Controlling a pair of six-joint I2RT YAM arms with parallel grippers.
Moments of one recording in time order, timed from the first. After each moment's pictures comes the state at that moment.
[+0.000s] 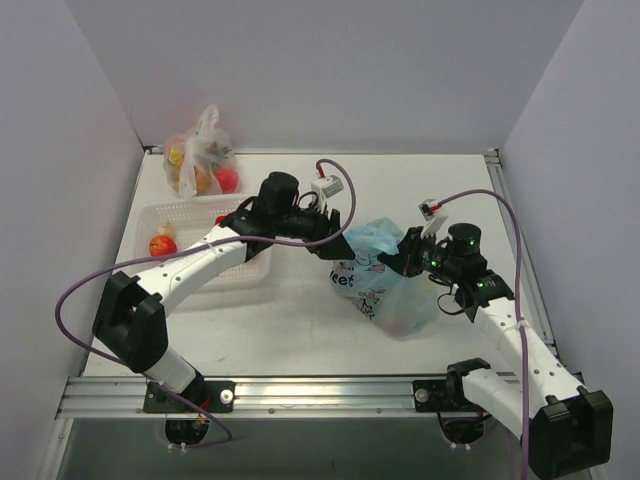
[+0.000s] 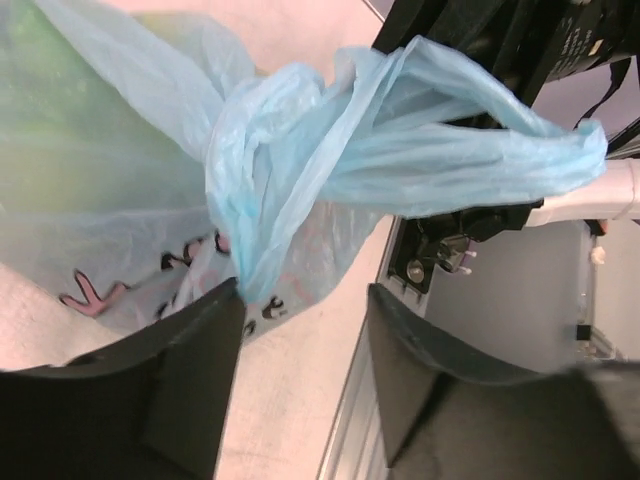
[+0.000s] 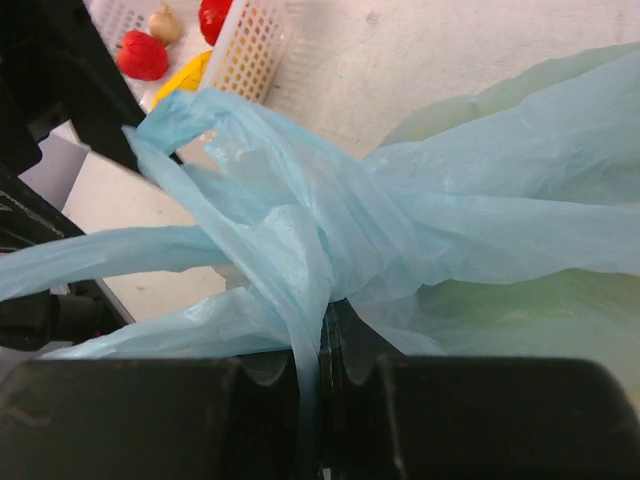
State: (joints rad) left arm -0.67 1.56 1.24 -0.18 0.72 -0.35; right arm 0.25 0.93 0.61 -0.11 -0.54 0.37
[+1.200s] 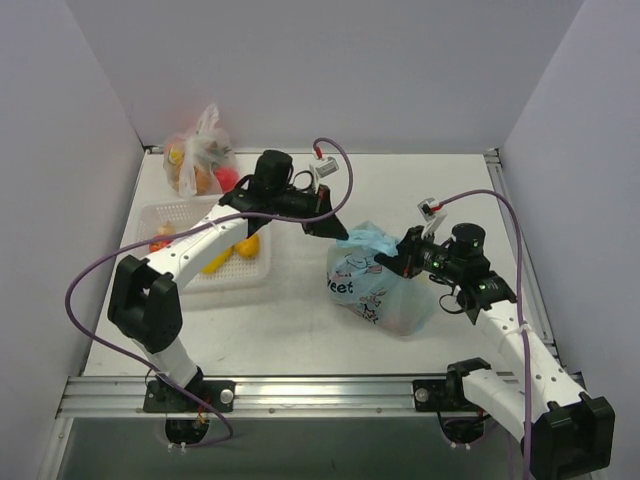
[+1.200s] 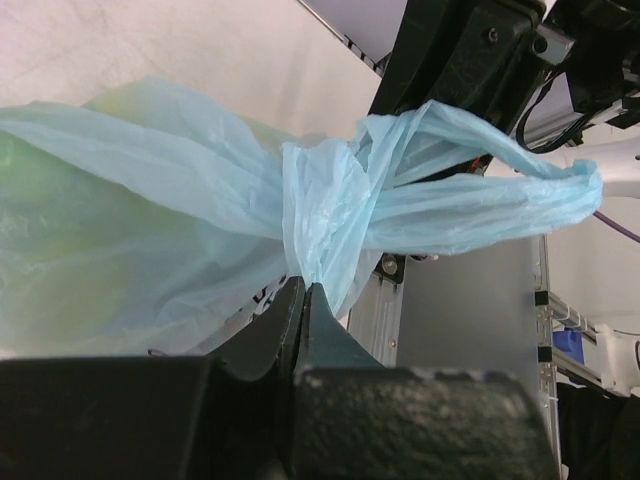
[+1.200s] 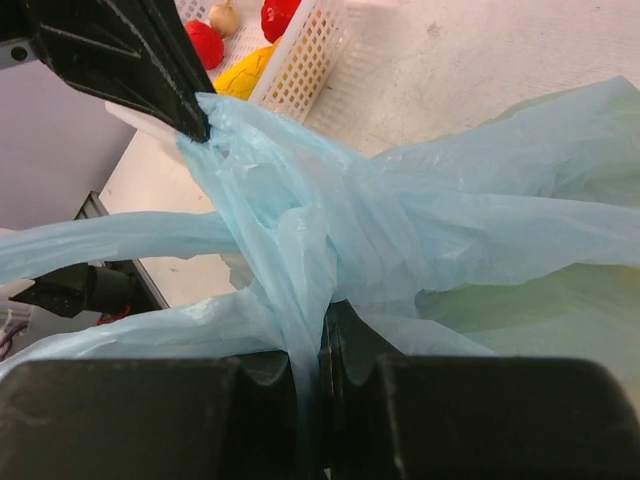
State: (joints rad) left arm -0.57 1.70 1.43 -0.24 0.96 -0.30; right arm 0.24 0.91 0.61 -0.08 -0.66 0.35
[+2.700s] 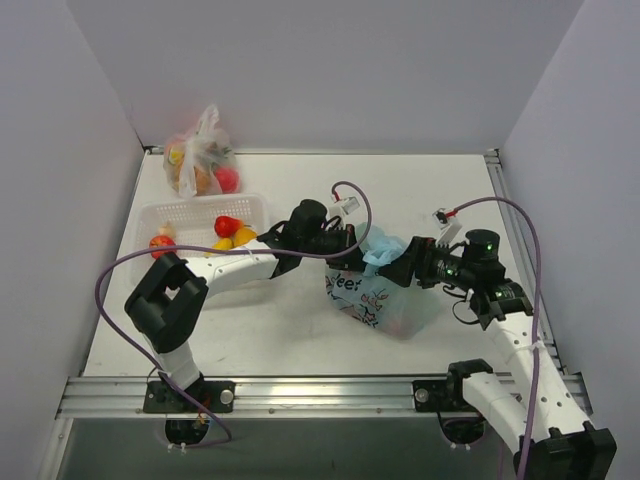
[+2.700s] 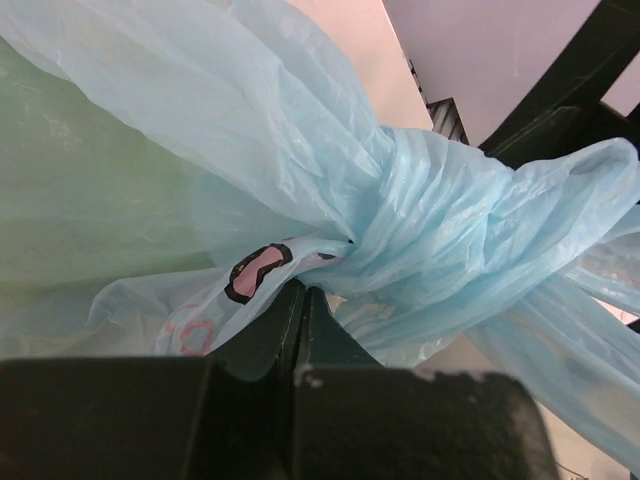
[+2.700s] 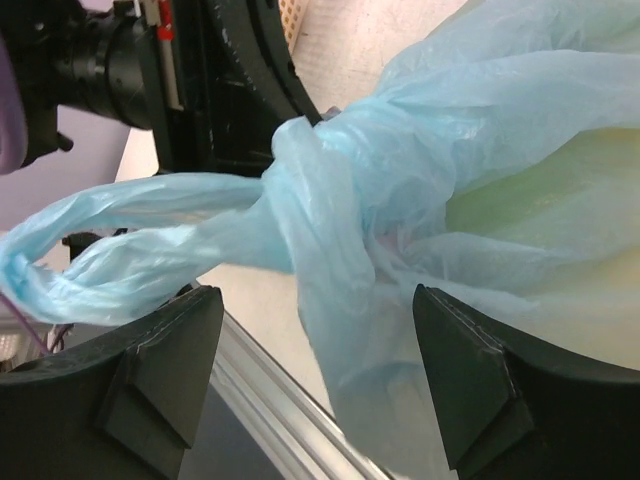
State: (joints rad) left arm -0.79 1.75 1.14 0.14 0.57 -0.71; right arm 0.17 0.81 0.64 -0.35 -0.65 0.43
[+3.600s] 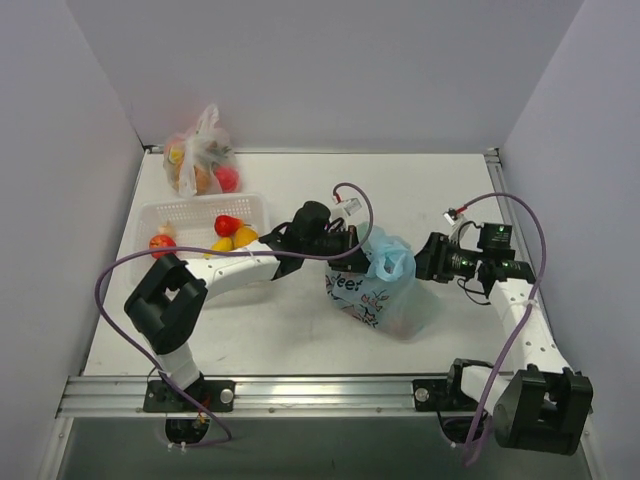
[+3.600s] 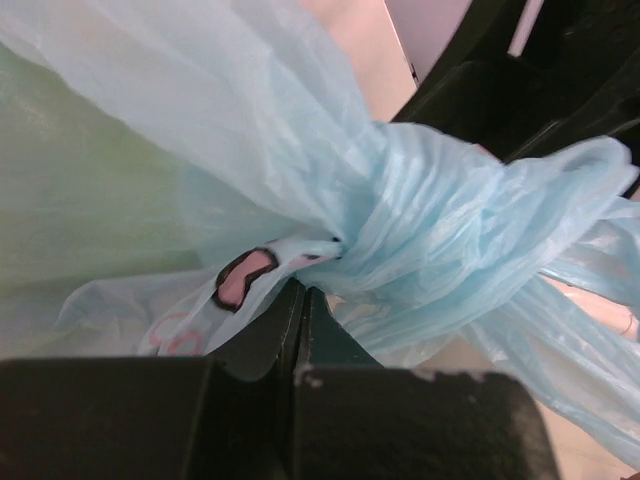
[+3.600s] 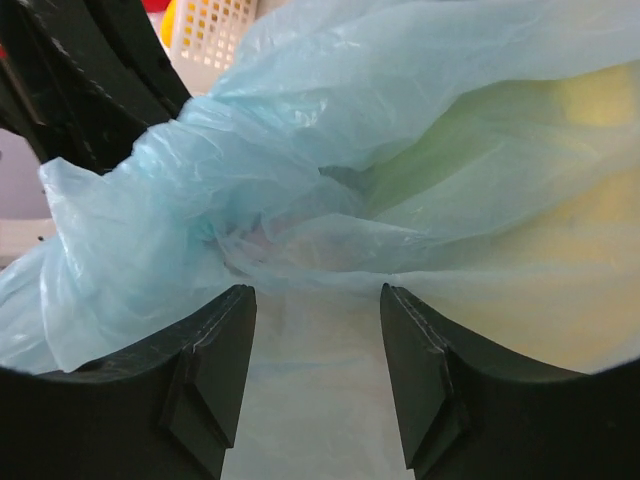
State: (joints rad) left arm -0.81 1.74 1.14 0.13 0.53 -0.75; right arm -0.13 1.05 0.71 -0.52 -0.94 0.15
